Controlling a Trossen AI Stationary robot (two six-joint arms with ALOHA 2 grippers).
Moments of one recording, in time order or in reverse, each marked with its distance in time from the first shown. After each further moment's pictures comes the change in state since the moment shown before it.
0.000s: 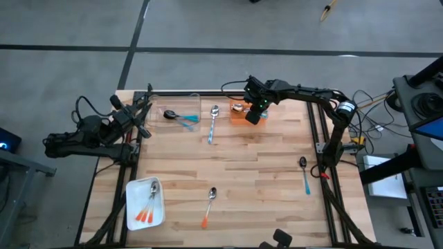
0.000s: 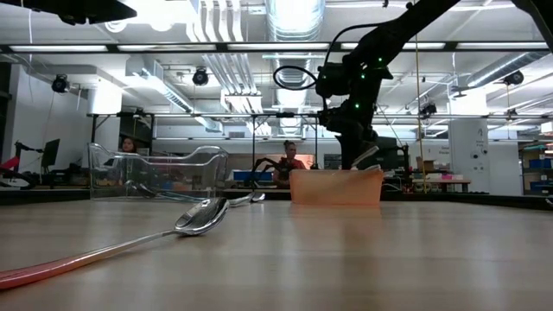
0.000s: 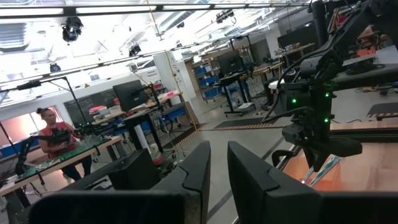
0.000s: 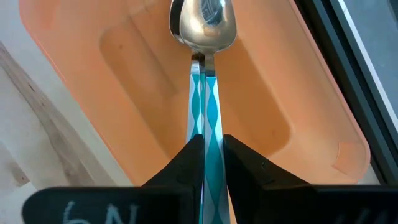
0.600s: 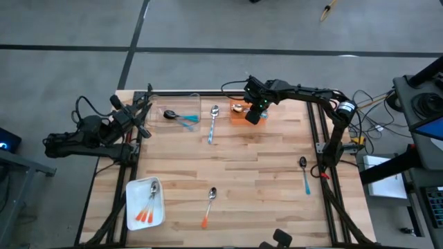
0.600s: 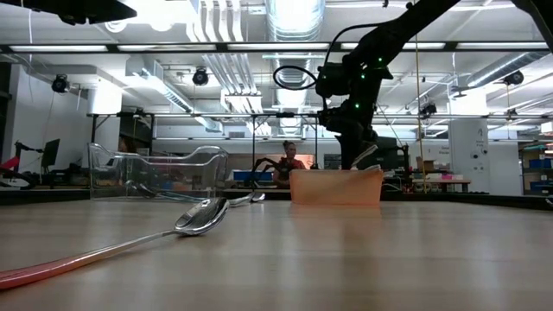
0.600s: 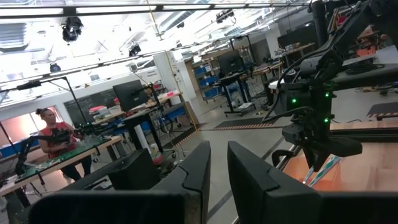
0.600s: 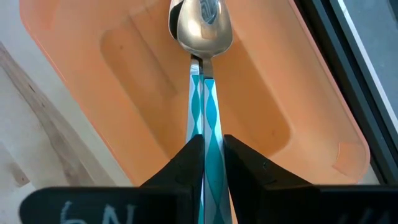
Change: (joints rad) left arm 0.000 0.000 0.000 -0.001 0.000 0.000; right arm 0.000 0.000 0.000 0.001 0.000 0.000
